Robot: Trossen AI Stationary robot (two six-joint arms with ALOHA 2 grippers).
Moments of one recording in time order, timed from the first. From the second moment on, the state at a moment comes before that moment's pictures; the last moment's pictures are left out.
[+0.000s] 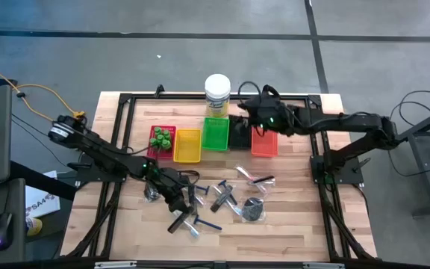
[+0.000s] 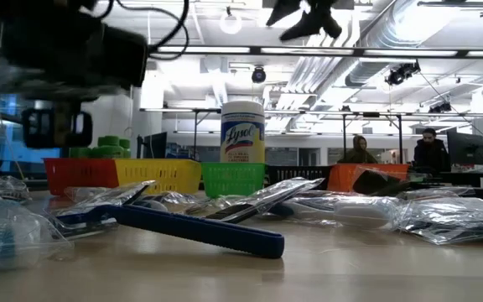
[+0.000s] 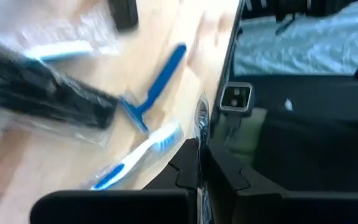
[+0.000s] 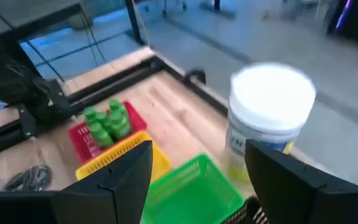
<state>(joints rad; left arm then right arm) -0.34 1.40 0.59 0.28 0.35 -1.15 -0.14 1.38 1.26 -0.34 0.40 0.33</state>
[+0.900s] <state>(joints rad) -0.13 0.91 0.59 -0.11 -0.58 -0.99 -0.13 1.23 1.26 -0.42 0.15 0.43</state>
